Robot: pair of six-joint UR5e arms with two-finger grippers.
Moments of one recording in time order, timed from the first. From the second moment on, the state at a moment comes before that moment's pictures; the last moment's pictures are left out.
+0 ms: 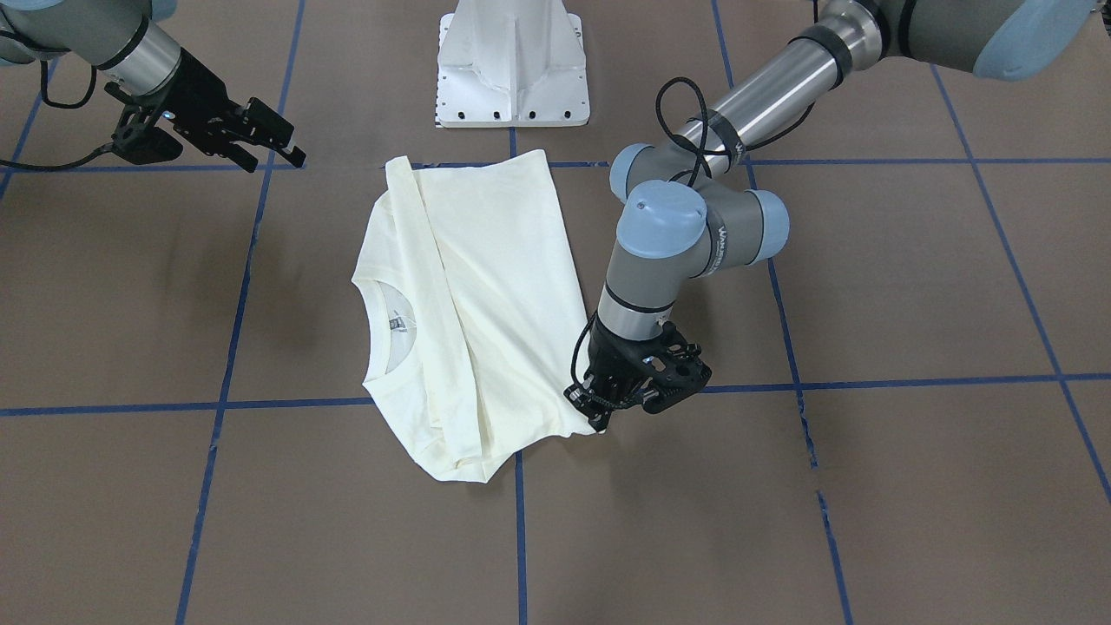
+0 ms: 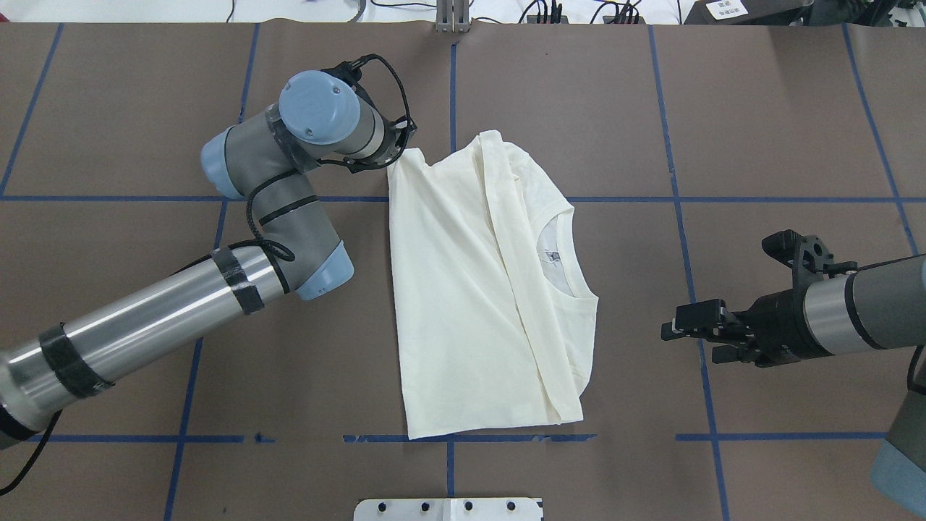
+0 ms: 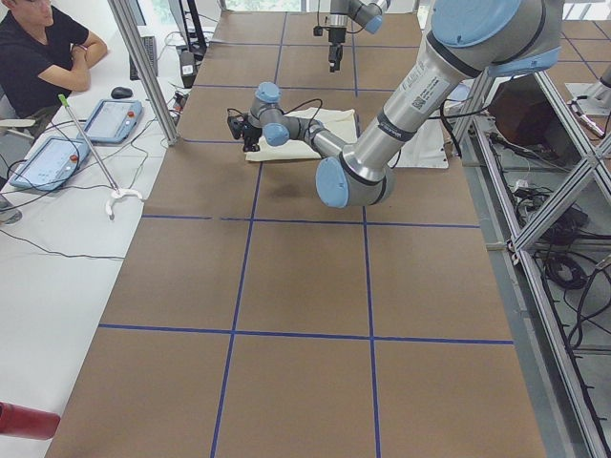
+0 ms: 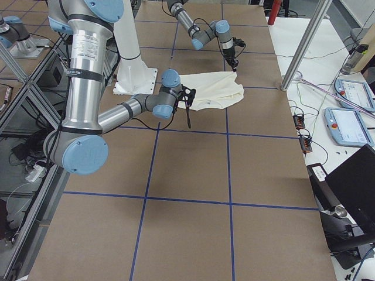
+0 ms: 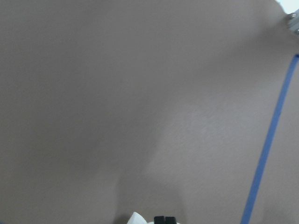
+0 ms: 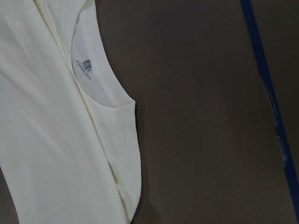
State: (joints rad) left arm -0.69 -2.45 -1.09 -2.20 -1.70 -1.67; right arm 0.61 -1.72 2.07 -0.77 2.09 1.60
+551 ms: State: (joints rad) left arm -0.72 -2.51 -0.92 -2.35 -1.62 -1.56; right arm 0.63 -1.72 2.06 -0.77 2.09 1.60
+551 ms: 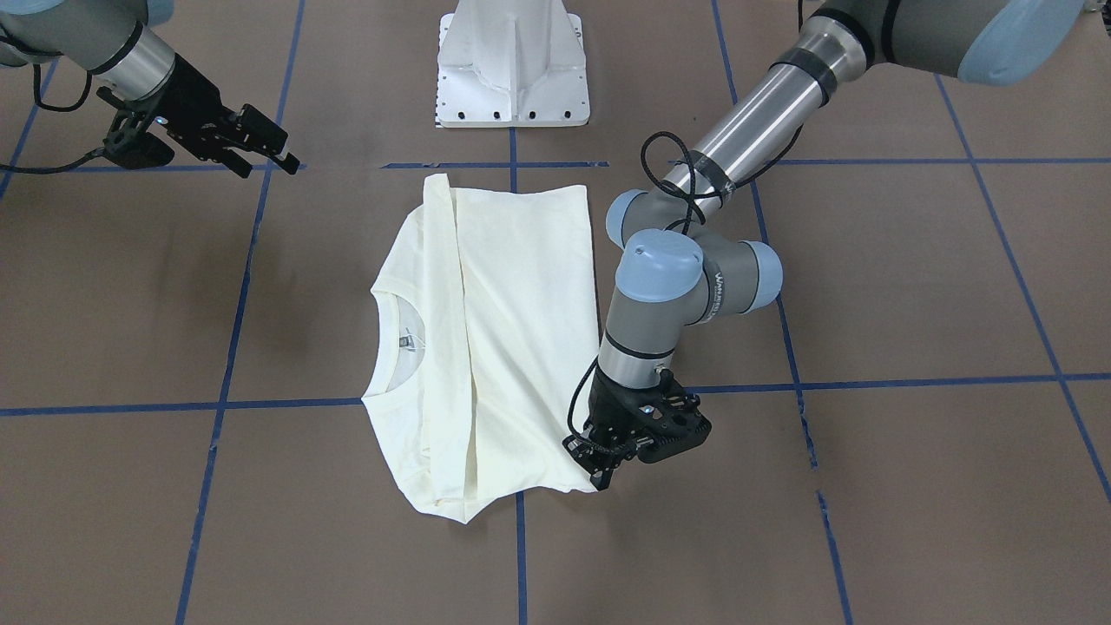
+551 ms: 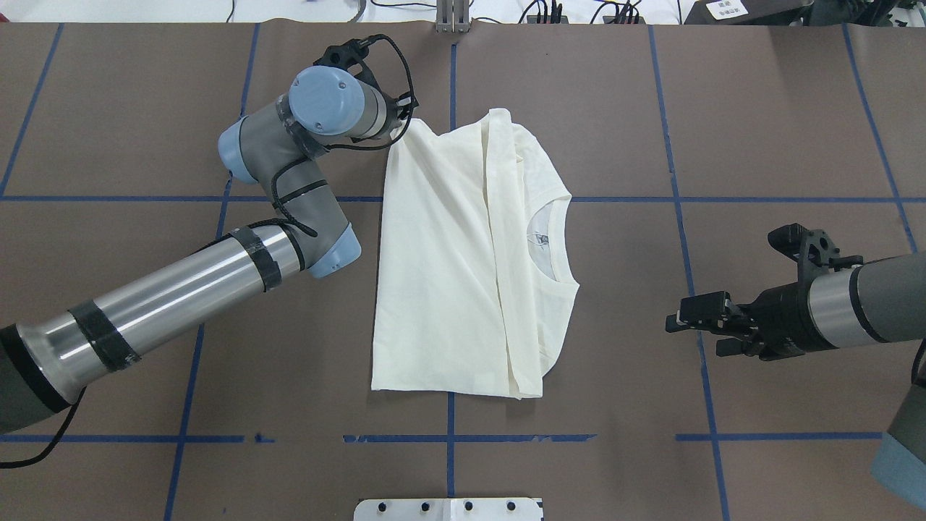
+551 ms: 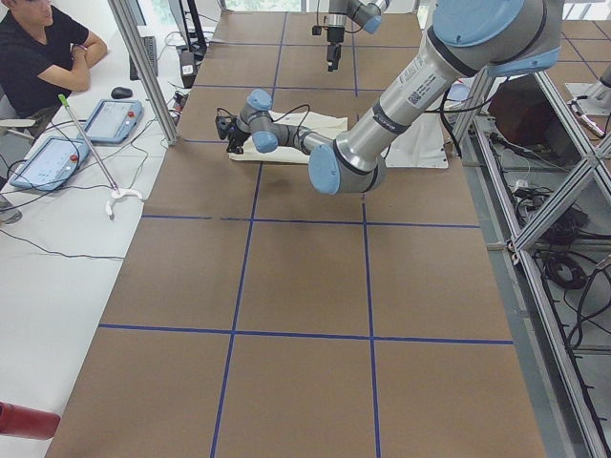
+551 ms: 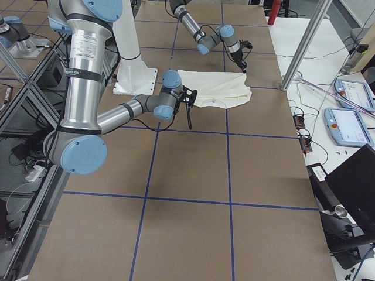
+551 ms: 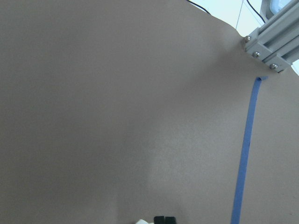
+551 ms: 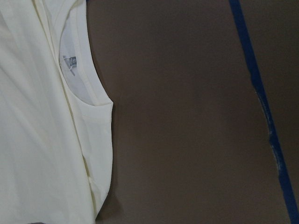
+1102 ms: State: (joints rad) left arm -0.75 -2.45 -0.96 -2.33 -1.63 -1.44; right arm 0.64 -1.66 2.01 -0.79 2.06 1.59
